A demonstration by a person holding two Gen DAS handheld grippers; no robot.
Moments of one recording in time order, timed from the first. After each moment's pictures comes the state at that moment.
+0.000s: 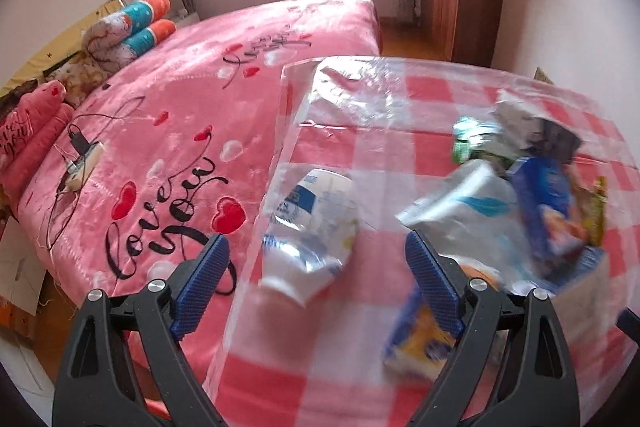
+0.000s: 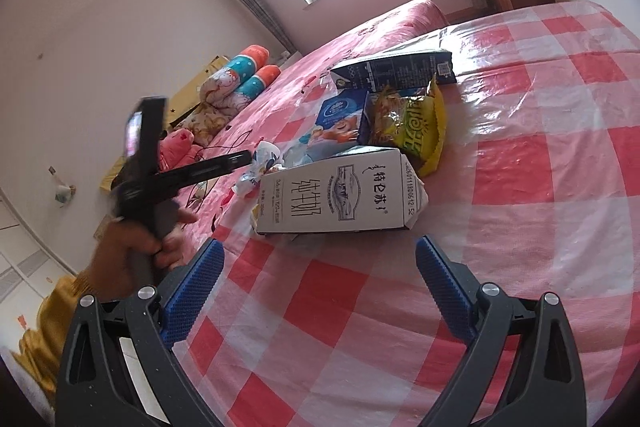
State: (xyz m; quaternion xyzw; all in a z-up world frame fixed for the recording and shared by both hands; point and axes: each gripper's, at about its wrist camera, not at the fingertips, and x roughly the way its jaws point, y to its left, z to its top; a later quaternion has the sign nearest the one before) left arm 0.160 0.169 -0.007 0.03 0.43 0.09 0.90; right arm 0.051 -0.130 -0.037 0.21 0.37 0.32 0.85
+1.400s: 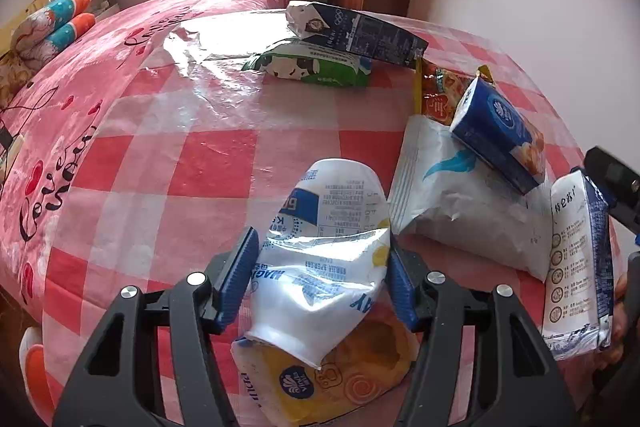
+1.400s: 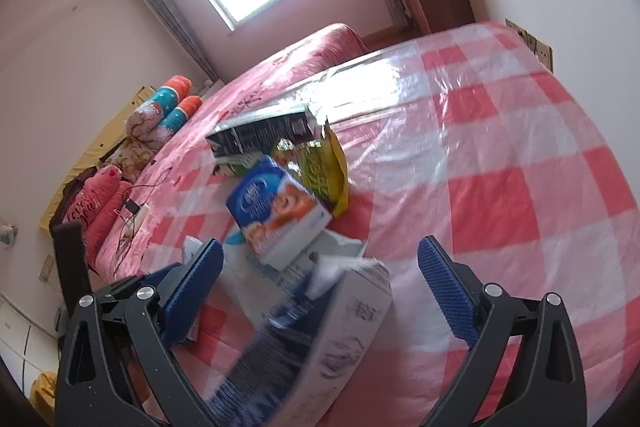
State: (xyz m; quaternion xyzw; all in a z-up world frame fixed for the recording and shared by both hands) left arm 0.090 0.047 -0.043 0.00 0.45 -0.06 0.89; right arm 0.071 -0.215 -0.023 0.20 0.36 0.17 0.89
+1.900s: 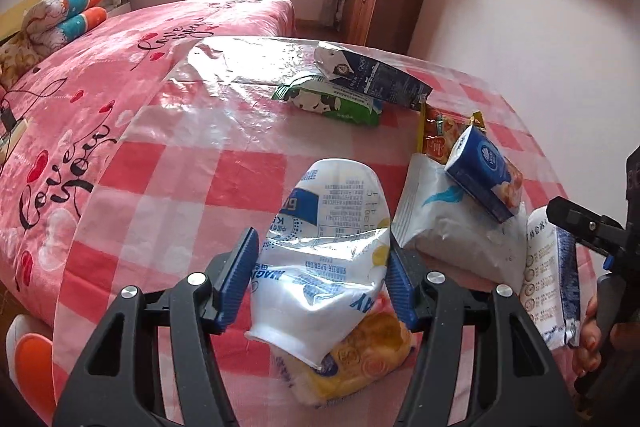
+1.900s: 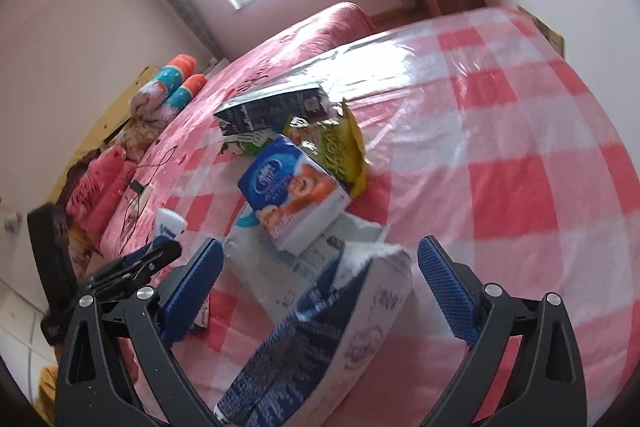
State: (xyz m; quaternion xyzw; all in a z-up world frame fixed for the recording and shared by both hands) left arm 0.075 0.076 -0.019 -0.05 0.41 -0.06 0.91; right arm 0.073 -0.207 -0.027 0.20 0.41 0.18 0.87
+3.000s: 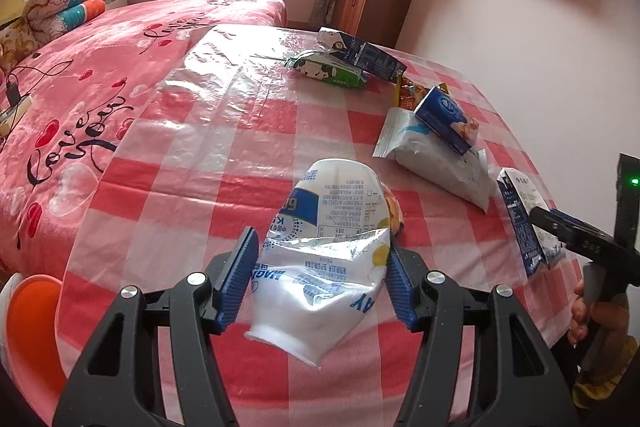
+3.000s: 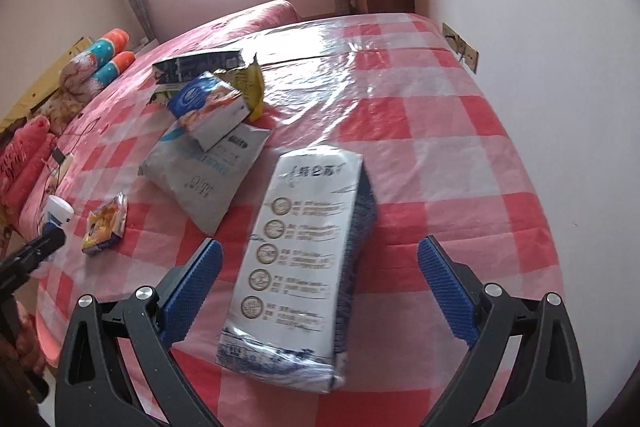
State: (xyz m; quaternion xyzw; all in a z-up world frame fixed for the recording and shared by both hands) left arm -0.014 0.105 -0.020 -0.07 0.40 -0.09 0.91; right arm -0.011 -0.225 -0.041 0.08 0.42 0.04 0.90
